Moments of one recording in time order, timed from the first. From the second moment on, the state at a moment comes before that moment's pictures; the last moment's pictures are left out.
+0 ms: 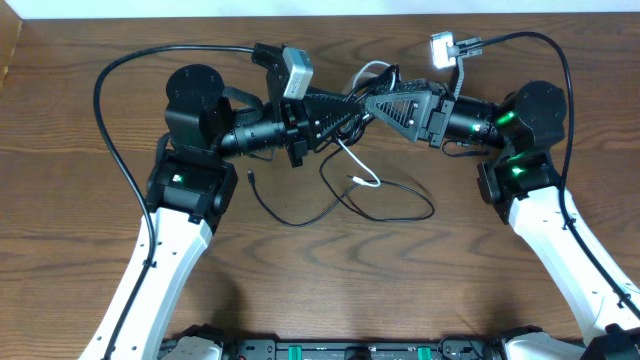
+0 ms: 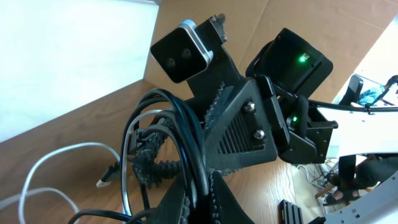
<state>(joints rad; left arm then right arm) -0.27 1.27 1.14 0.05 1.04 -0.25 0.25 1.41 0.98 0.66 -1.09 1.05</state>
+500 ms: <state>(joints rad) -0.25 1.27 1.14 -0.01 0.94 -0.25 0.25 1.41 0.98 0.67 -1.10 1.07</state>
